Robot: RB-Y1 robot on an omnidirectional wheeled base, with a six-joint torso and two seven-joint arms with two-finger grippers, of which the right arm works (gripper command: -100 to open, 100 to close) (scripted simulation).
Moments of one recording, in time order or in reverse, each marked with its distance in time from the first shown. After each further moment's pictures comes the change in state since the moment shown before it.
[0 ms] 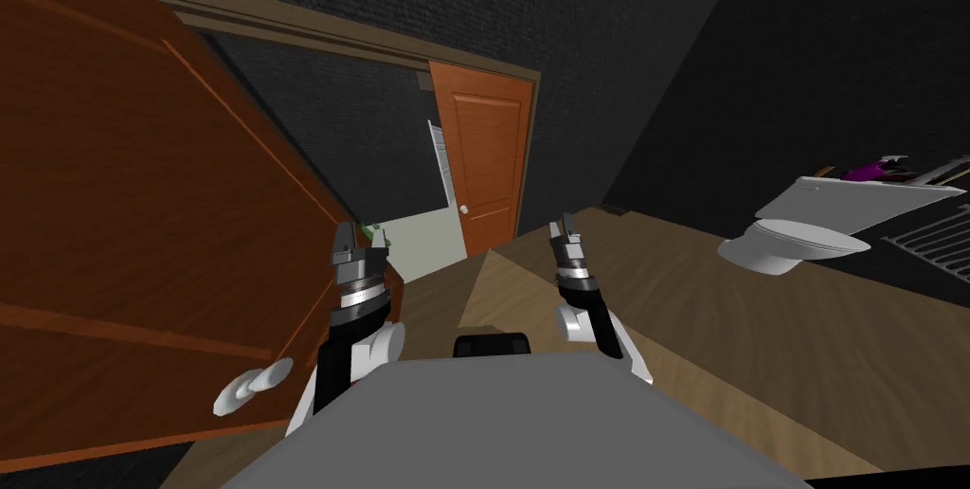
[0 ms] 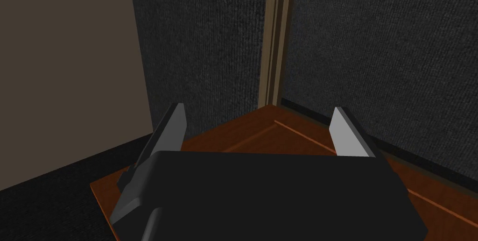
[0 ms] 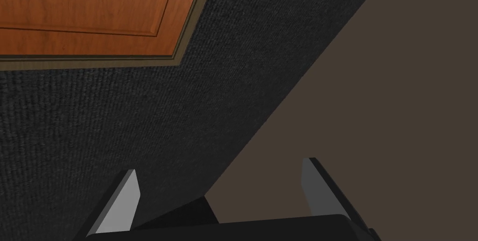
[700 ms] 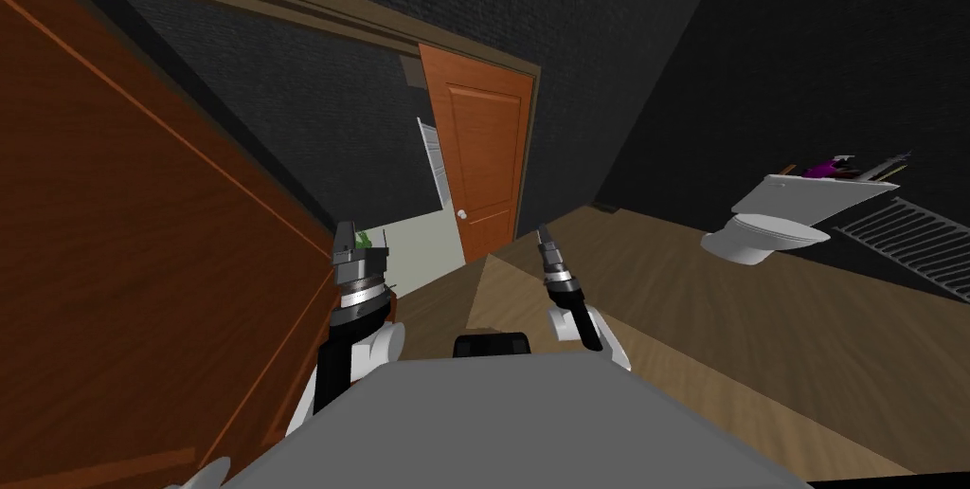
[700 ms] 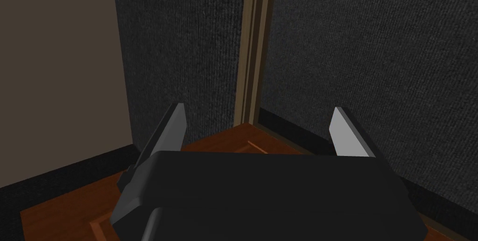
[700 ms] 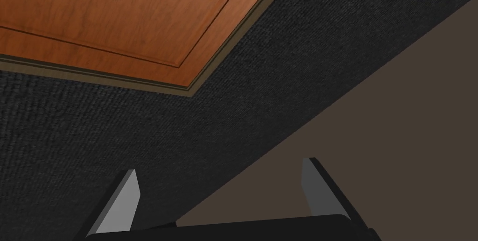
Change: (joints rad) arm -0.038 -0.032 0.045 0.157 0.112 -0.064 0.121
